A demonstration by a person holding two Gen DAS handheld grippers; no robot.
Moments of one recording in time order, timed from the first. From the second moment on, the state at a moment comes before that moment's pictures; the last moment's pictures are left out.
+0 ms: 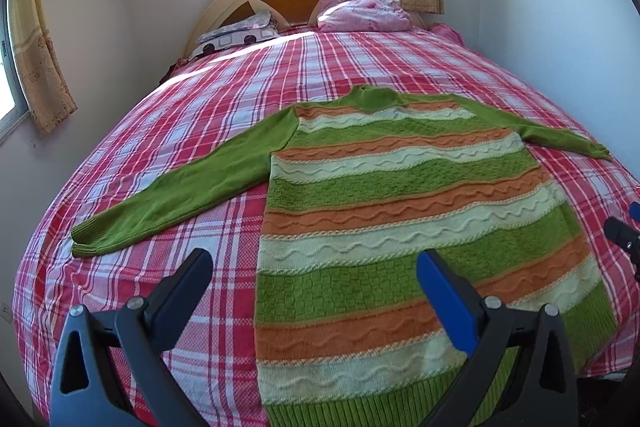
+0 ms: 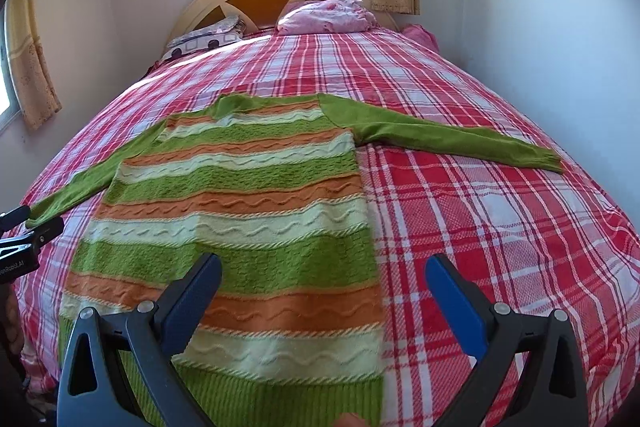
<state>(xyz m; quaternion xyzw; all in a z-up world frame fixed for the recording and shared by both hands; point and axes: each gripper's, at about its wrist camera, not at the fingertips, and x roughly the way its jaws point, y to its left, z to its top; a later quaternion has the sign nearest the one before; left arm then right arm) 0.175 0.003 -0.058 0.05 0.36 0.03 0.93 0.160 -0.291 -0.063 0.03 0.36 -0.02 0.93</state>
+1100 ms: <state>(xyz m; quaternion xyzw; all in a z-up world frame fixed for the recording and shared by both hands) 0.337 -0.002 -0.112 0.04 0.39 0.08 0.92 0.259 -0.586 -0.104 0.31 0.36 -0.20 0.86</state>
